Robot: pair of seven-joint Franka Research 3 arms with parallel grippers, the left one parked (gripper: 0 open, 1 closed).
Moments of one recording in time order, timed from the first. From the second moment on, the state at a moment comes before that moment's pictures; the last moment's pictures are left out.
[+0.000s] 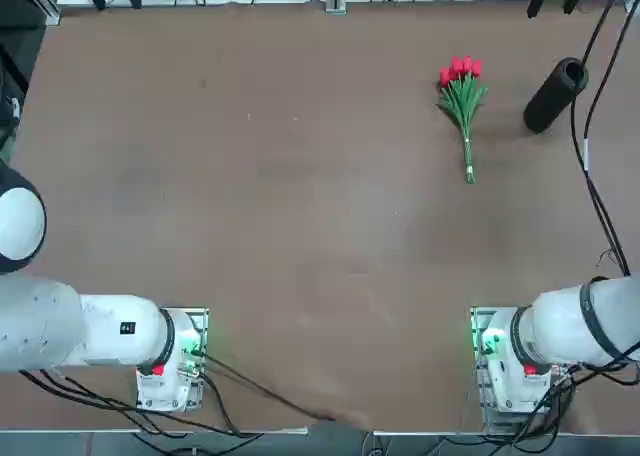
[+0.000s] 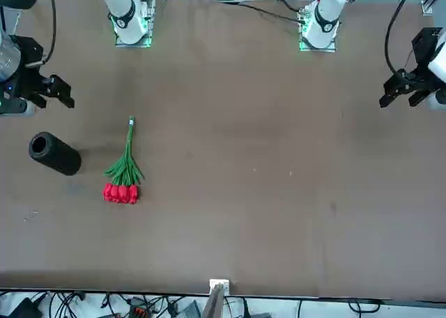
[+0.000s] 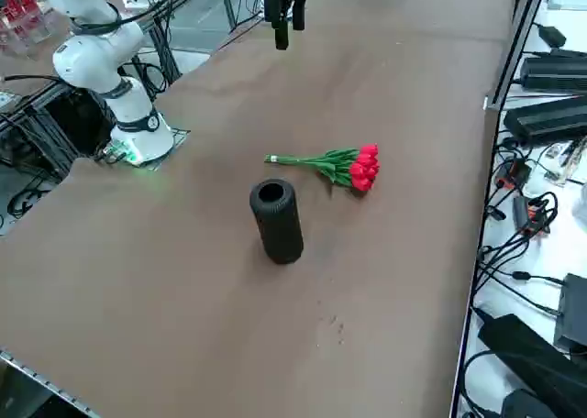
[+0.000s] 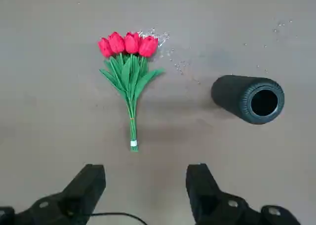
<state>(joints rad) -0.05 0.03 0.10 -1.62 -0.05 1.59 0.05</state>
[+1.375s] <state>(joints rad) -0.05 0.08 0.10 -1.62 0.01 1.32 0.07</state>
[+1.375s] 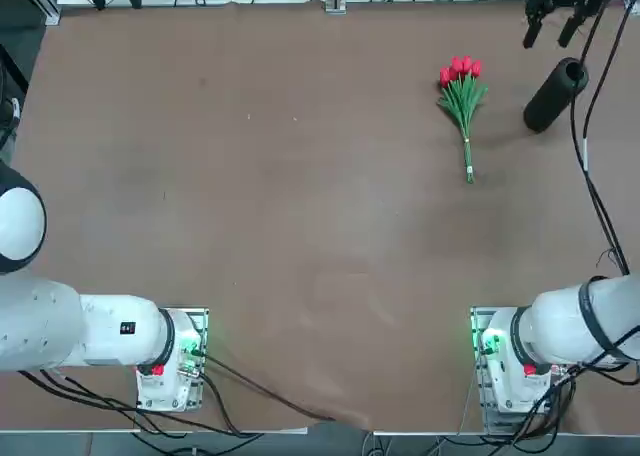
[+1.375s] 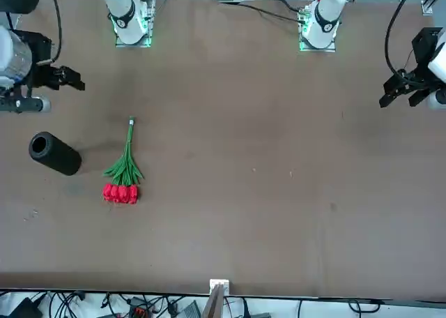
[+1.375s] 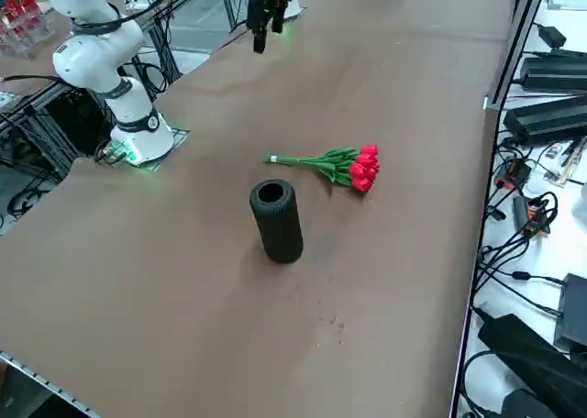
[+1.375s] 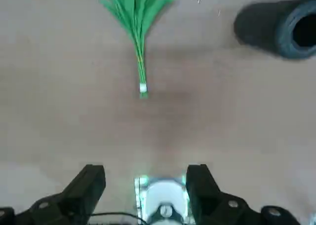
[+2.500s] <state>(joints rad) -0.05 0.70 0.11 -1.59 0.12 1.65 0.07</state>
